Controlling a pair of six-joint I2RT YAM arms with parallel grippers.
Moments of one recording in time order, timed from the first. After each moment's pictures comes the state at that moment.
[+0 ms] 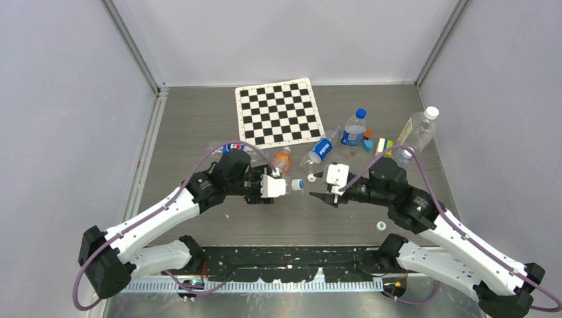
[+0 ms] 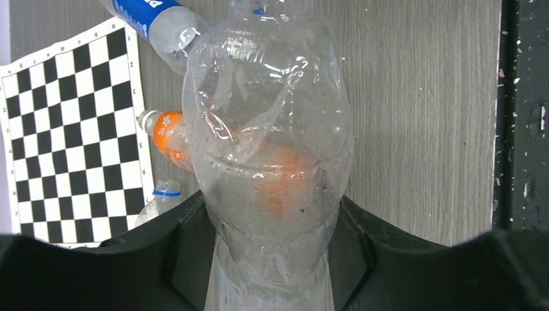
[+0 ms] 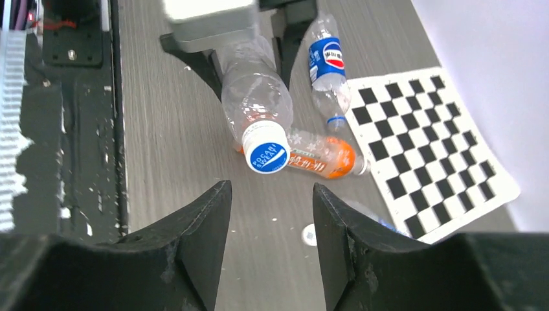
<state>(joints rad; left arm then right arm) -0.80 1.05 0.83 -0.46 0.34 0.77 0.83 0.73 0.83 -0.39 -0.35 -0.41</state>
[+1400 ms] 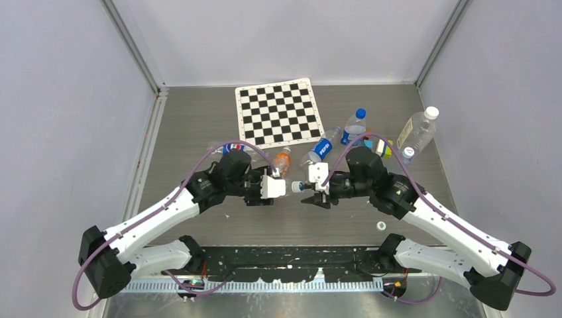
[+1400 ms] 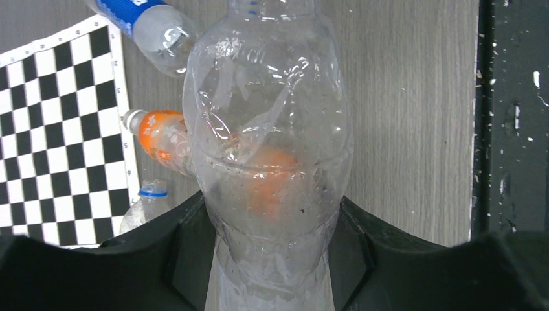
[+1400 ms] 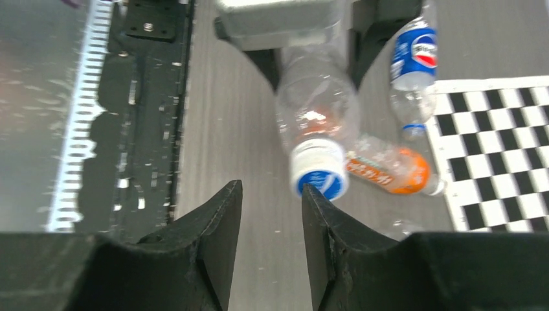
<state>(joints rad) -0.80 1.06 0.85 -0.50 0.38 0.75 0.83 0.91 0.89 -0.46 -0.56 -0.55</state>
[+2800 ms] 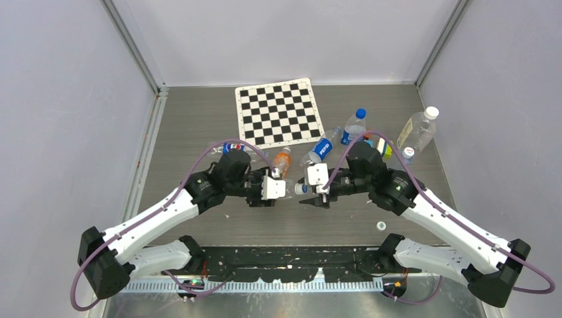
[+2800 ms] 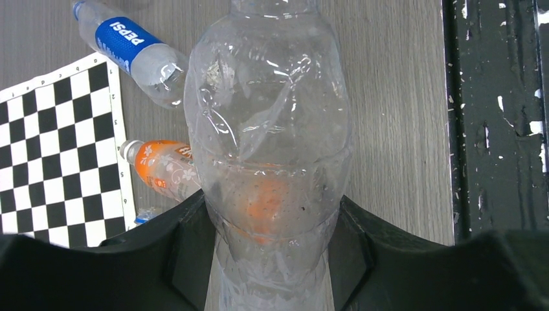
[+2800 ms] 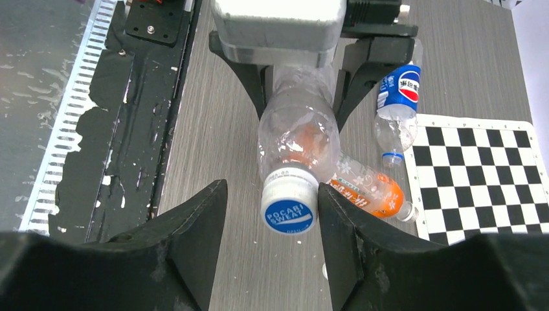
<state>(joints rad) -0.81 1.05 0.85 -0.46 0.44 0.73 0.83 0.95 0.96 -0.48 -0.63 -0.63</state>
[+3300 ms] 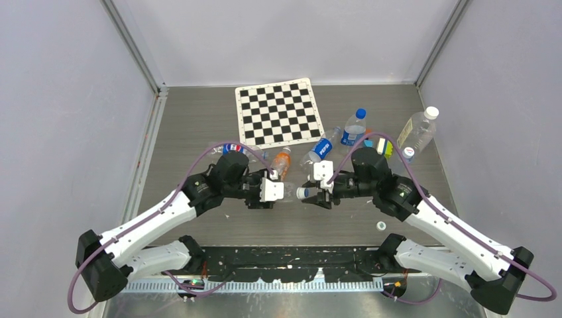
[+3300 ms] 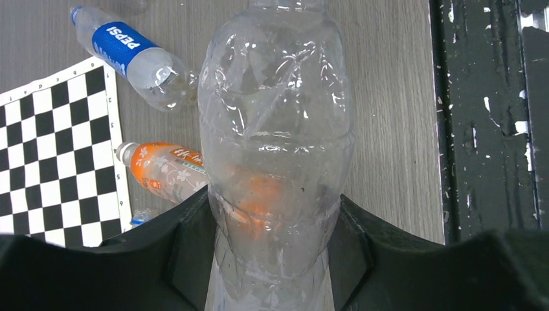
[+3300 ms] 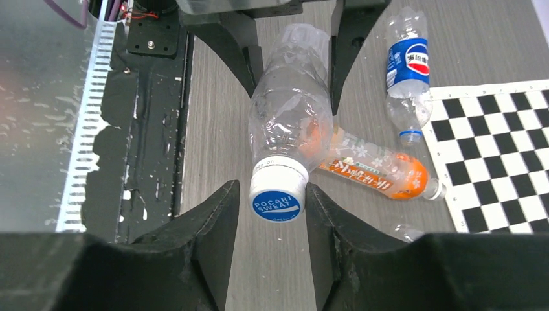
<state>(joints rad) -0.81 1.02 0.84 -0.46 0.45 0.72 0.81 0.87 0.87 -0.44 -0.60 -0.49</state>
